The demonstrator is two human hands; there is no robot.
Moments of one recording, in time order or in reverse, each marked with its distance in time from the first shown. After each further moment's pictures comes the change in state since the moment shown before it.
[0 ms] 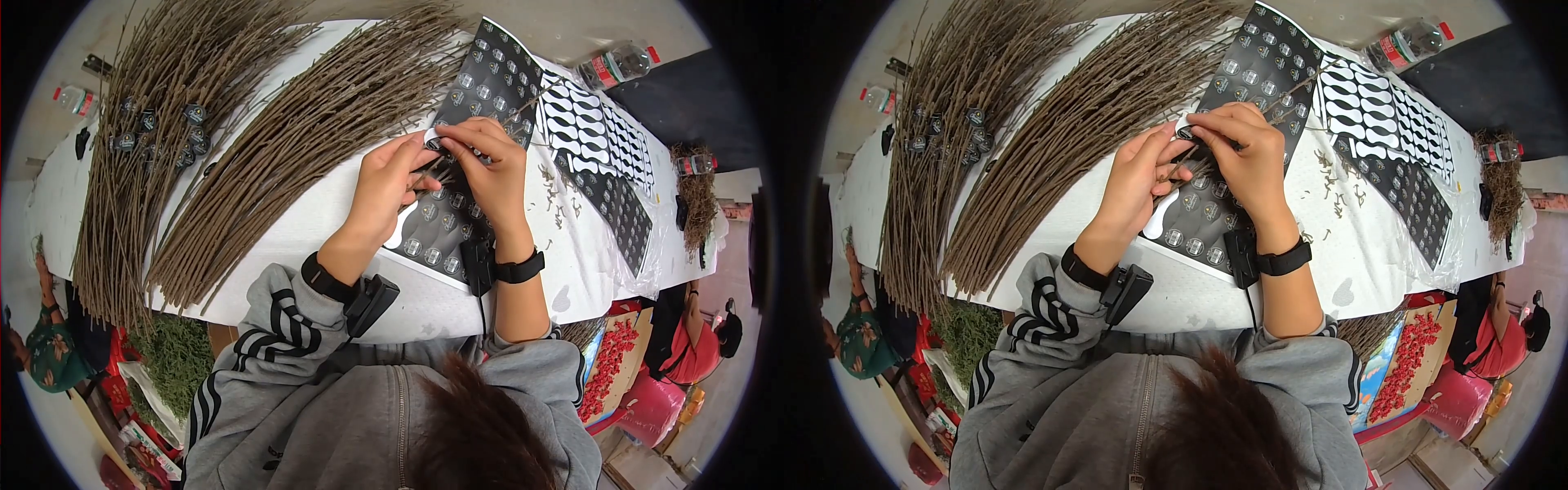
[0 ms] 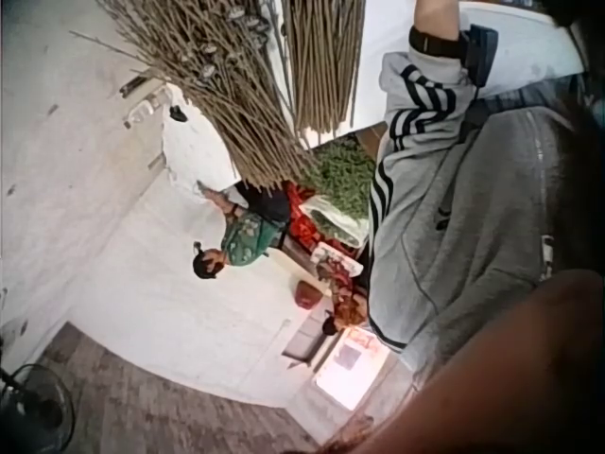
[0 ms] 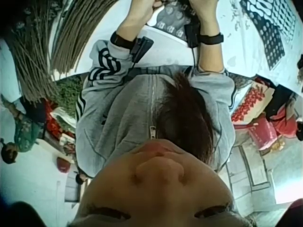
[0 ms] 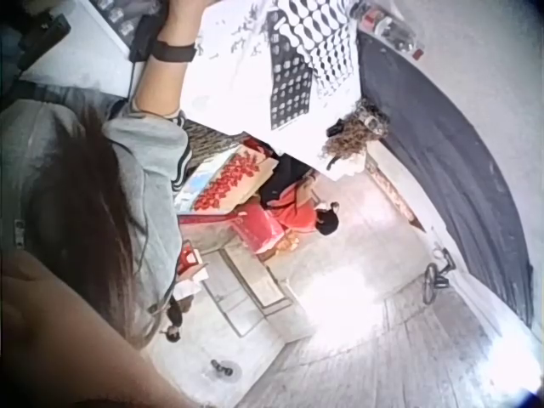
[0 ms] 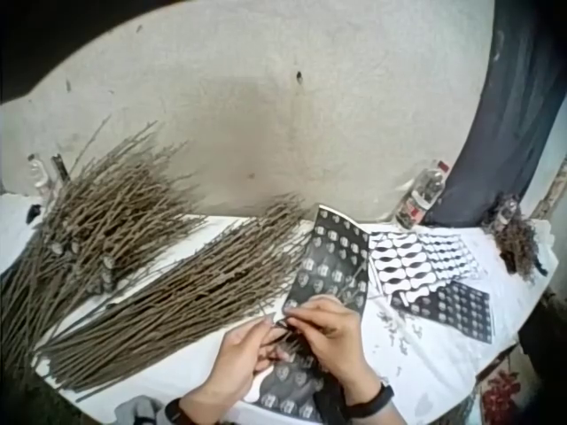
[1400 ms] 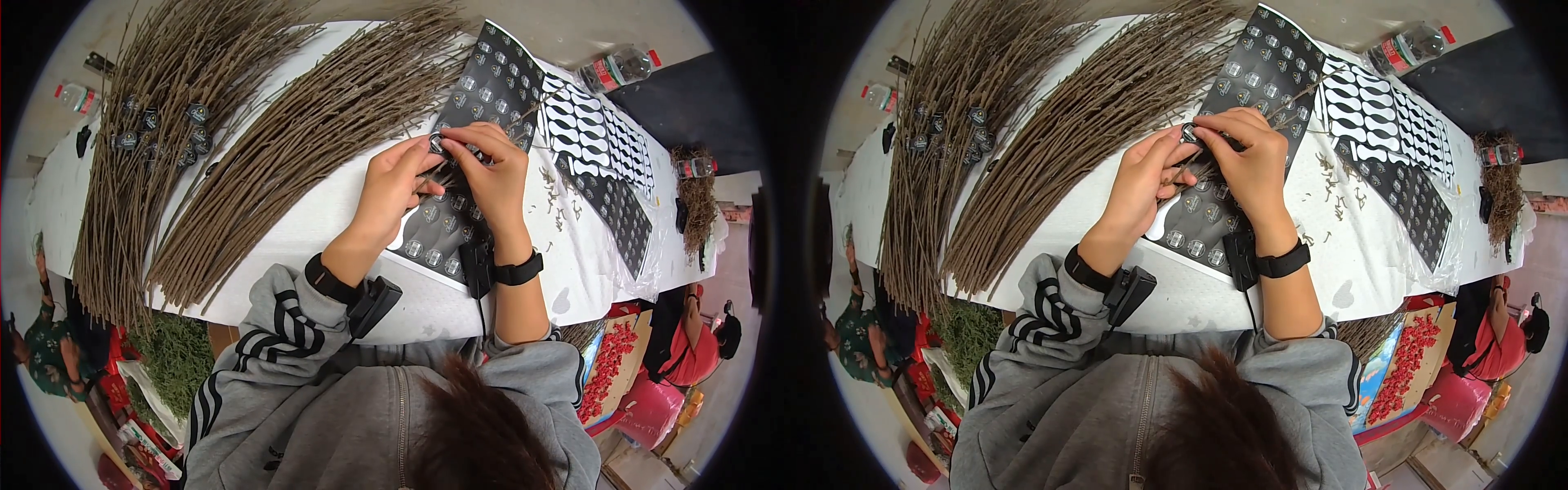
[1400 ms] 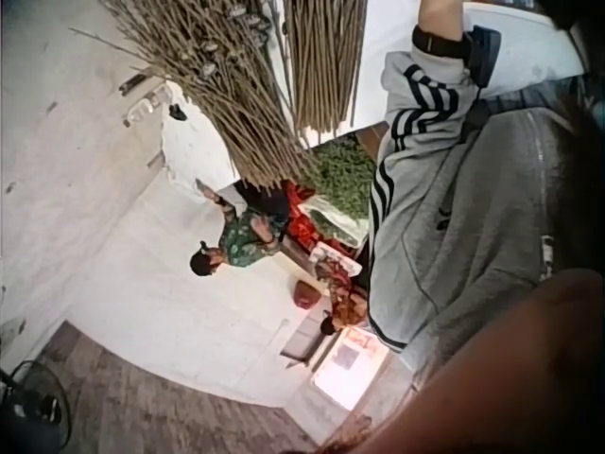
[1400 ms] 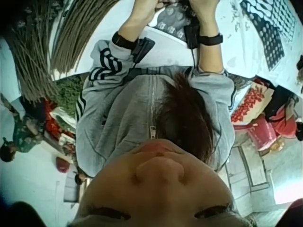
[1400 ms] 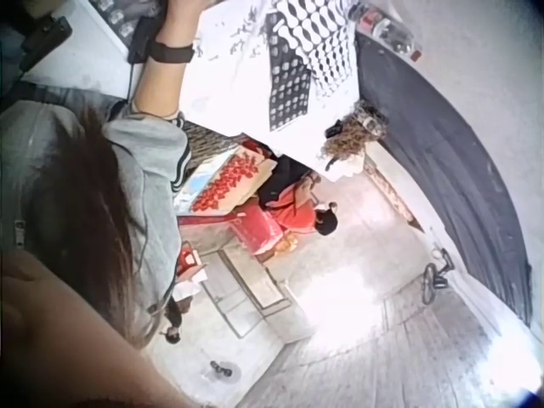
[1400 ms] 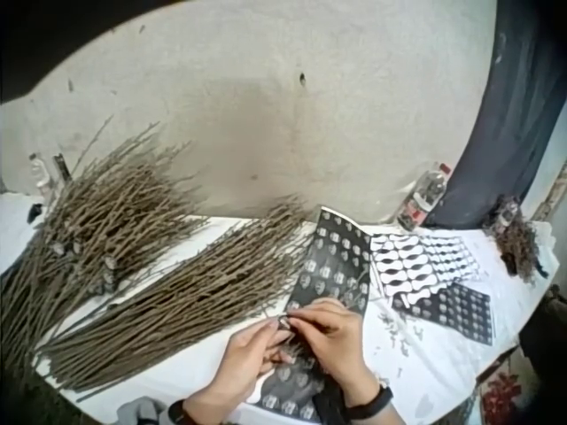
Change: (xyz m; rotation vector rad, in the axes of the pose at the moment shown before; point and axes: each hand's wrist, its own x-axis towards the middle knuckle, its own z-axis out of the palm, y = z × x) left_hand -0.001 -0.002 0.003 0.032 0.010 -0.019; right_hand -0.002 0.001 0.003 -0.022 0.038 0.061
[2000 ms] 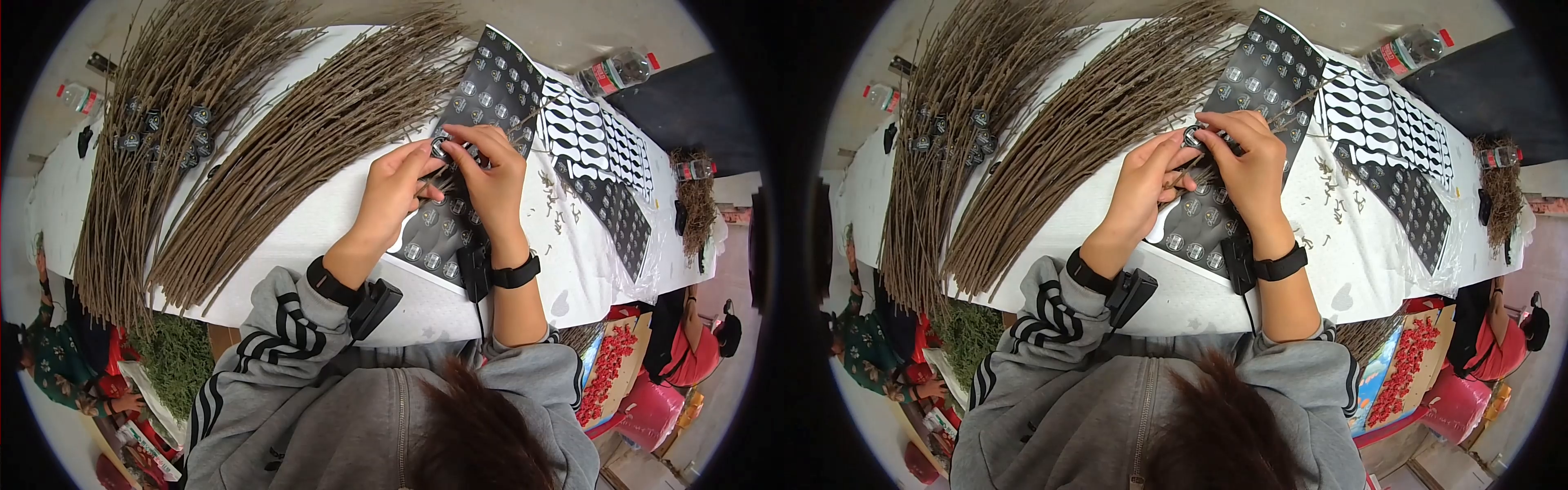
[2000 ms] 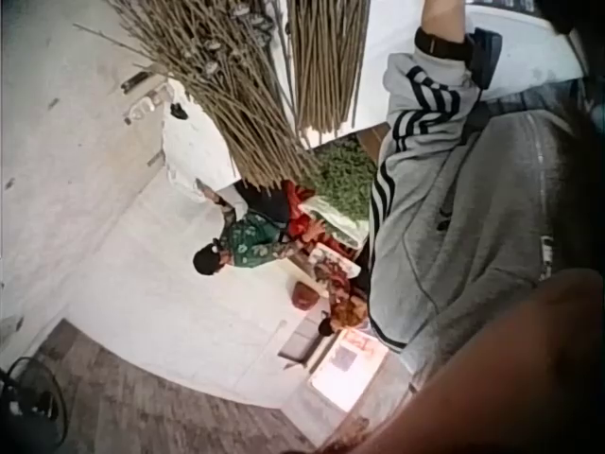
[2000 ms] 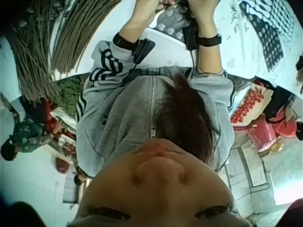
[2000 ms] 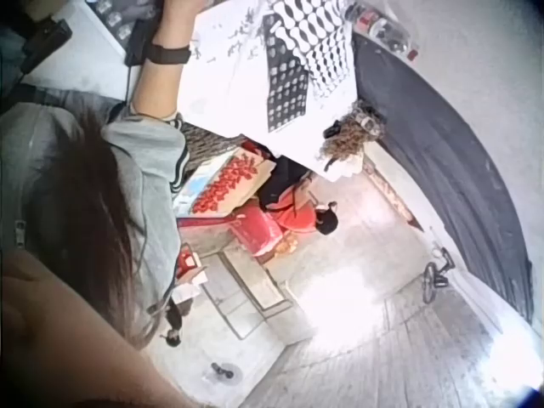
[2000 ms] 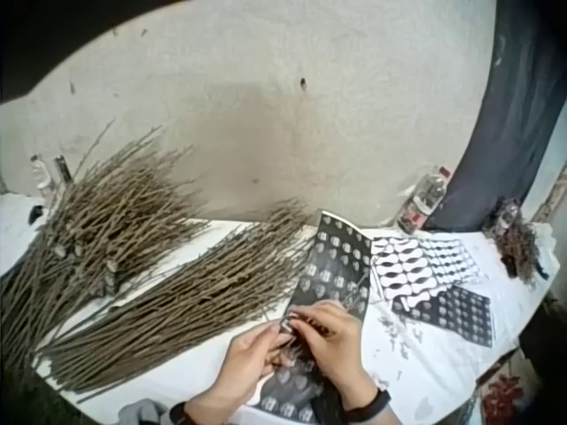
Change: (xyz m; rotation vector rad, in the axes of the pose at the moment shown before) left_hand 0.000 0.000 0.000 0.016 -0.007 0.022; right_hand 0.000 0.003 0.003 -0.062 0.044 -0.073
